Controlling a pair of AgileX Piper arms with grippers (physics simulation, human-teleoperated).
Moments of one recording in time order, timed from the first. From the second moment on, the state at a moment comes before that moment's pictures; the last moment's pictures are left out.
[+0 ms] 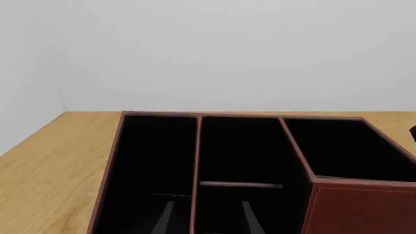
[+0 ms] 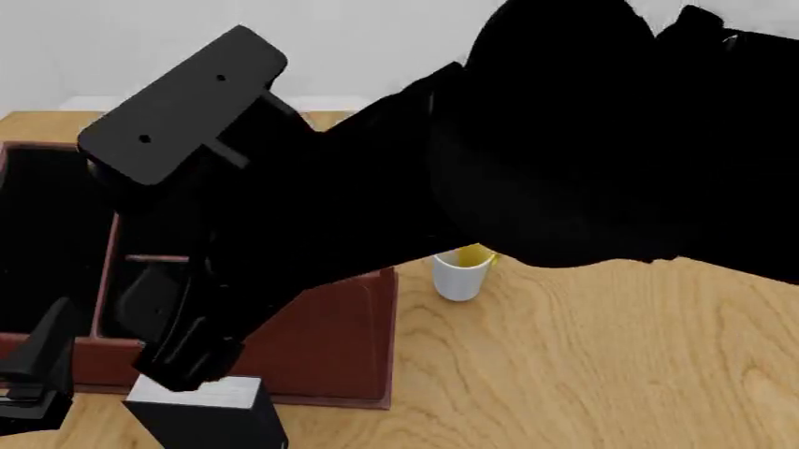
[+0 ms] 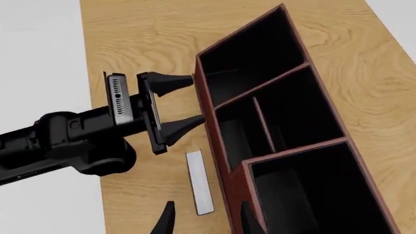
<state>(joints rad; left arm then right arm) 0.00 0.00 0.00 0.00 0.00 1.23 1.52 -1.48 0.69 -0.07</state>
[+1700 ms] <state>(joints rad) 0.00 0.00 0.00 0.00 0.00 1.25 1.87 -1.40 0.62 -0.16</state>
